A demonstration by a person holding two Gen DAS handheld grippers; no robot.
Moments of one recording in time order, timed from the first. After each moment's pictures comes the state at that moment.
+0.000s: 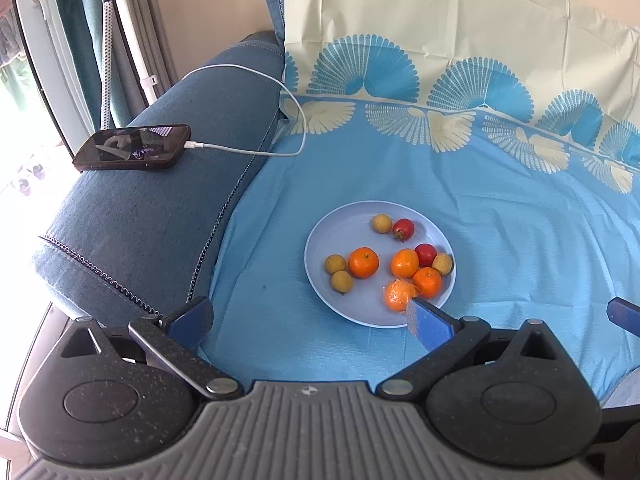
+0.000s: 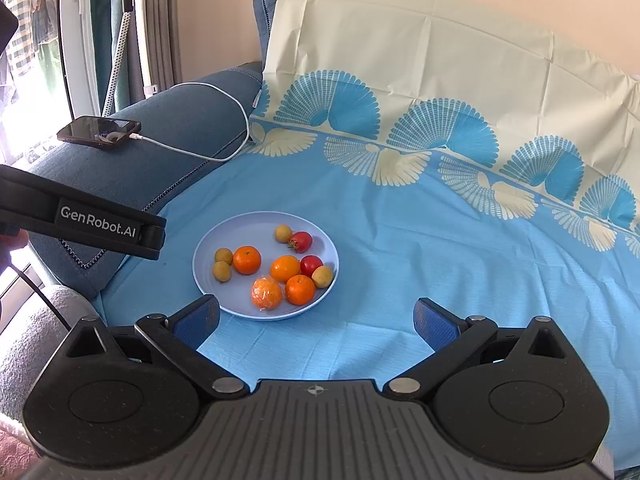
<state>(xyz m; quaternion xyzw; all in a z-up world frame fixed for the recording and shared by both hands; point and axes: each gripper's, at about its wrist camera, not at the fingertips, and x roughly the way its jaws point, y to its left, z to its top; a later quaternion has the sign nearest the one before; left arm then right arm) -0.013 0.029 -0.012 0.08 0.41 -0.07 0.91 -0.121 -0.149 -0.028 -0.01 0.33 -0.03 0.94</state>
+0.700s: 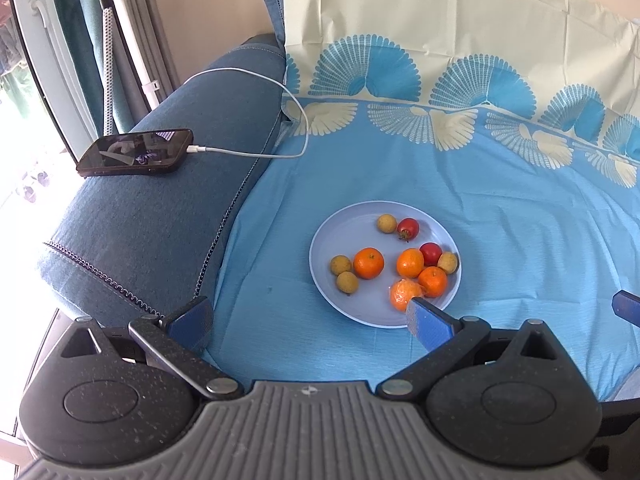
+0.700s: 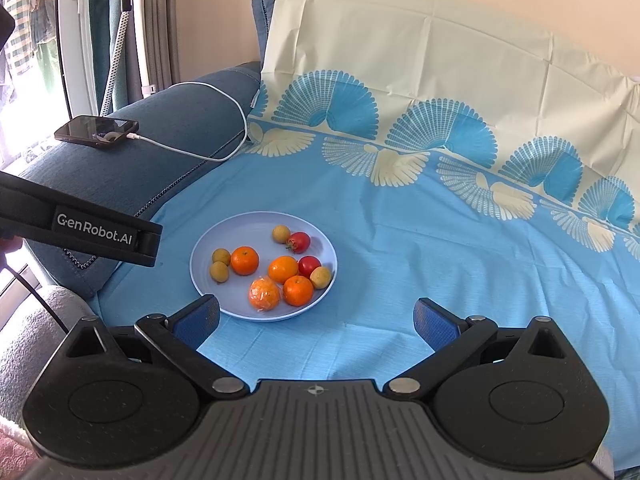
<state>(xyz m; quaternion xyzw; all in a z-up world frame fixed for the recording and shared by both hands) -0.016 0.024 -0.013 0.09 0.40 -0.07 0.91 -0.121 -0.152 -0.030 -0.01 0.33 -0.03 0.94</state>
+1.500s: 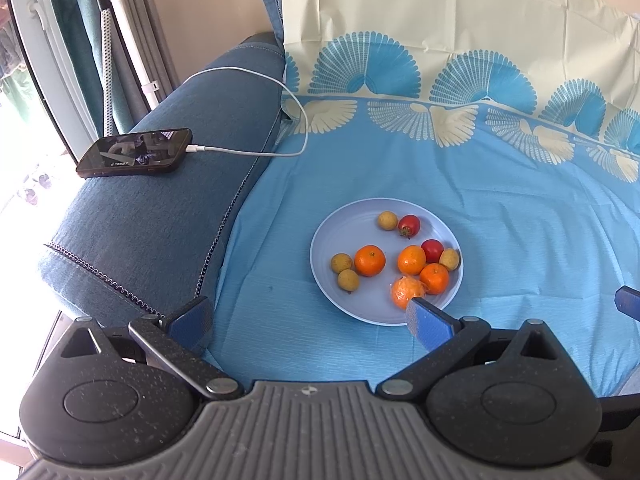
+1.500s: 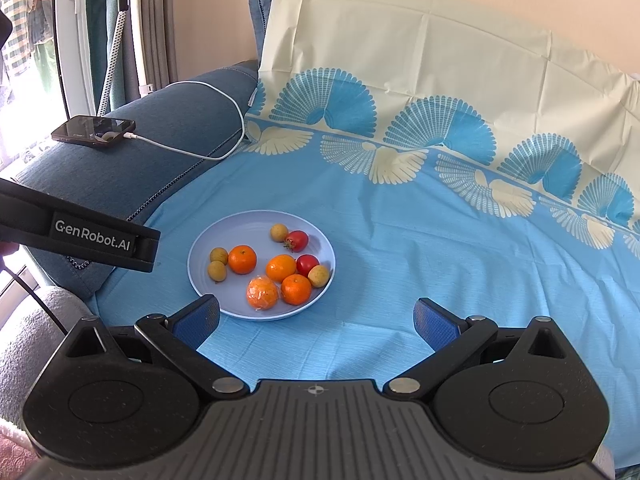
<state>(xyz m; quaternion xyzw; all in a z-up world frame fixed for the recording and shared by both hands) -0.015 0.024 -0.014 0.10 0.41 -0.07 0.91 -0.121 -0.154 -0.031 -0.01 0.33 -0.03 0.94</state>
